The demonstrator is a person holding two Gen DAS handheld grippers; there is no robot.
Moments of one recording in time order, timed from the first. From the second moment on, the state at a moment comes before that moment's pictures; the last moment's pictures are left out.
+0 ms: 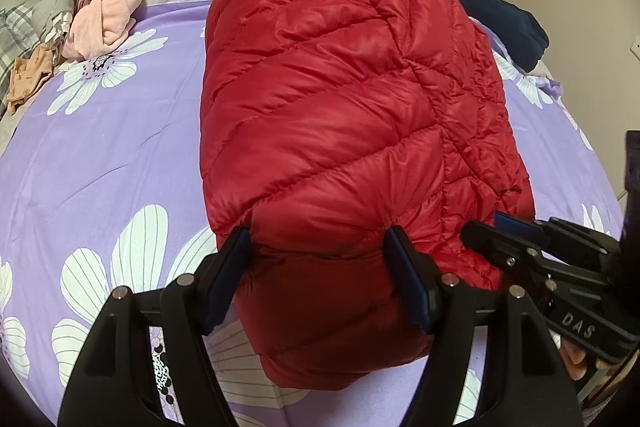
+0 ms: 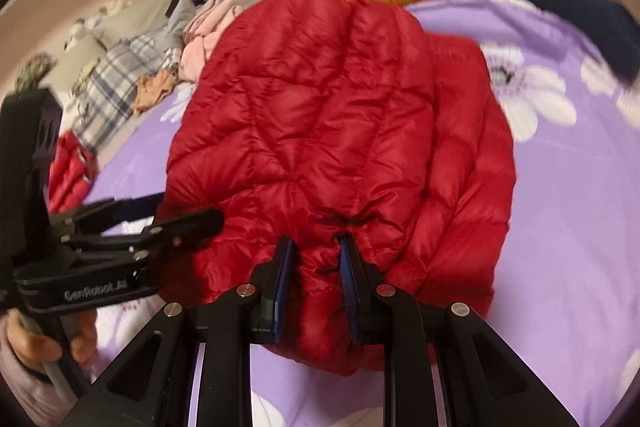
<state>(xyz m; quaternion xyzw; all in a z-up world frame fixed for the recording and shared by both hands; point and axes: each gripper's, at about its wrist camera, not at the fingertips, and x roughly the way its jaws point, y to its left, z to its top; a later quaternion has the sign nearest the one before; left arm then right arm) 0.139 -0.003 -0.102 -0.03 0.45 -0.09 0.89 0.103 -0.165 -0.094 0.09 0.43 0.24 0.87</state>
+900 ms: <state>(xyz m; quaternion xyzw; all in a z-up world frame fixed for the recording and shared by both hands) 0.113 0.008 -0.079 -0.04 0.45 -0.04 0.89 0.086 -0.179 -0.077 0.10 0.43 0.22 0.87</state>
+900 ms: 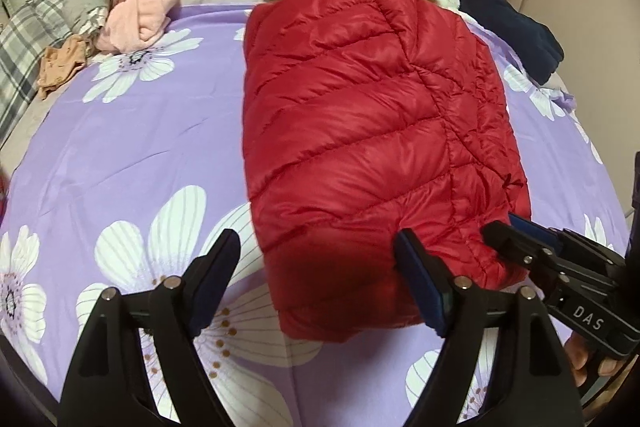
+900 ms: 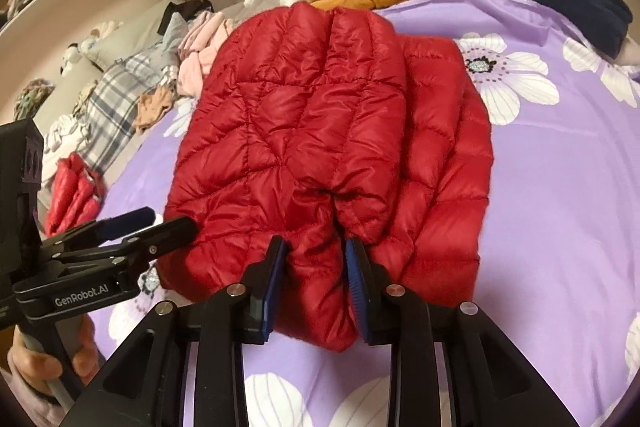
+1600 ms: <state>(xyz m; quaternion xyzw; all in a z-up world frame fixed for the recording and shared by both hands) 0.061 0.018 -0.050 -0.04 0.45 -0.02 0.89 0.041 -0.191 -0.036 0.08 0.38 0.20 0.90</state>
